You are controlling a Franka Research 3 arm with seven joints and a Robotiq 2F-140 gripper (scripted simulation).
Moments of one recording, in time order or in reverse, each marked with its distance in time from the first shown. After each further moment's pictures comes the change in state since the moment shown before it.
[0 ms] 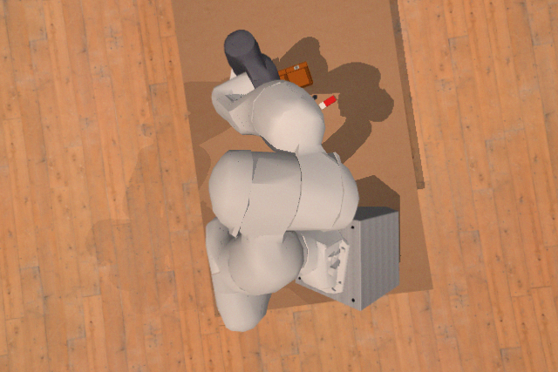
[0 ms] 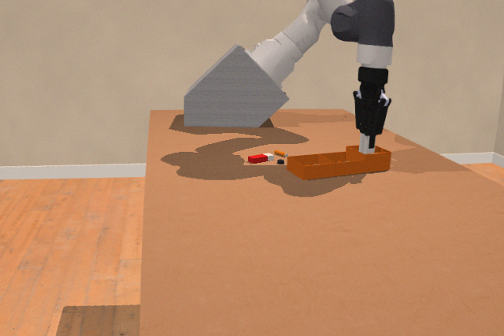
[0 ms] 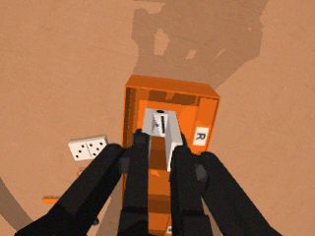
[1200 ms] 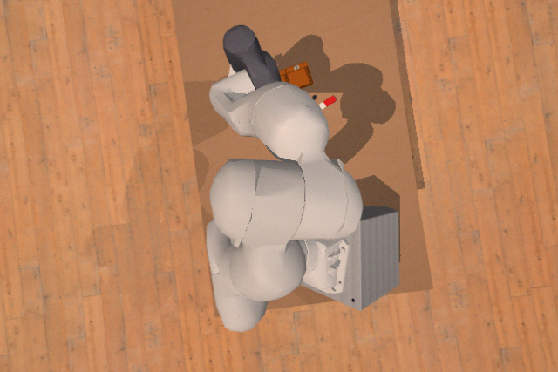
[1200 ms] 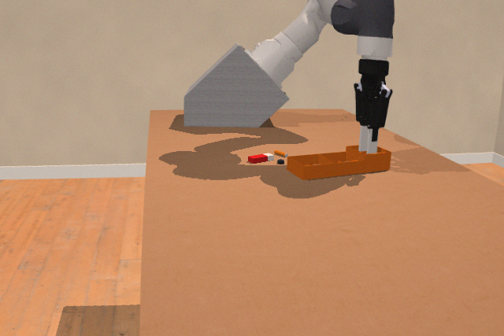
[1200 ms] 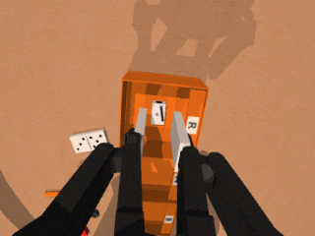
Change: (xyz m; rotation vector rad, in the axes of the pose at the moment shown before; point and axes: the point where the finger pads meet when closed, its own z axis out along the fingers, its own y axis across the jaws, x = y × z) arm -0.001 0.005 -0.020 -0.016 0.003 0.015
